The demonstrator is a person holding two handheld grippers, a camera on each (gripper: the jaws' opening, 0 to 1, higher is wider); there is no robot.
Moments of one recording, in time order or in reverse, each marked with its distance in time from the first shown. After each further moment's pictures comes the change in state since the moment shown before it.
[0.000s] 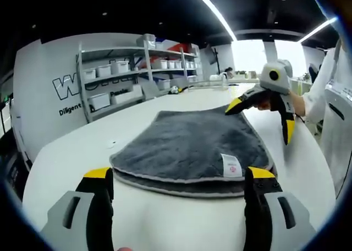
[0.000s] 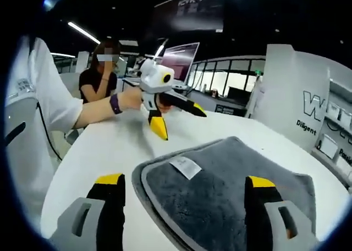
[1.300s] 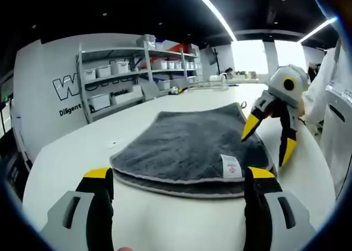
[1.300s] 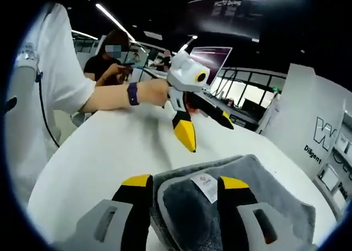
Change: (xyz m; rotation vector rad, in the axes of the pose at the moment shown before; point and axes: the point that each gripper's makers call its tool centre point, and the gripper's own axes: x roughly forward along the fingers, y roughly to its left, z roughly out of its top) left arm -0.001 0.001 0.001 0.001 -0.003 0.002; right arm 0.038 0.035 0.012 -0.196 -0.018 0.067
